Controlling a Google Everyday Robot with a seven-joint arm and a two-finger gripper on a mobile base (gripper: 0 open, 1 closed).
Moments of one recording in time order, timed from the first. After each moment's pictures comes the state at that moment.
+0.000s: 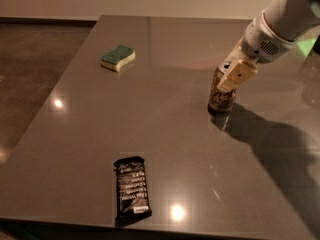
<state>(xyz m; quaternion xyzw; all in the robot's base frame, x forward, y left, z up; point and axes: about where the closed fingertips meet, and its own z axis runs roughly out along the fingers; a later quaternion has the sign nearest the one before) 0.558 -0.176 0.923 -0.57 0.79 0.07 0.22</state>
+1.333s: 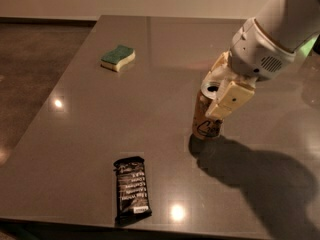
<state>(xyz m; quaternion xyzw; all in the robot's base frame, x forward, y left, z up) 0.456 -0.115 0.940 -0.68 0.70 0.13 0.19</state>
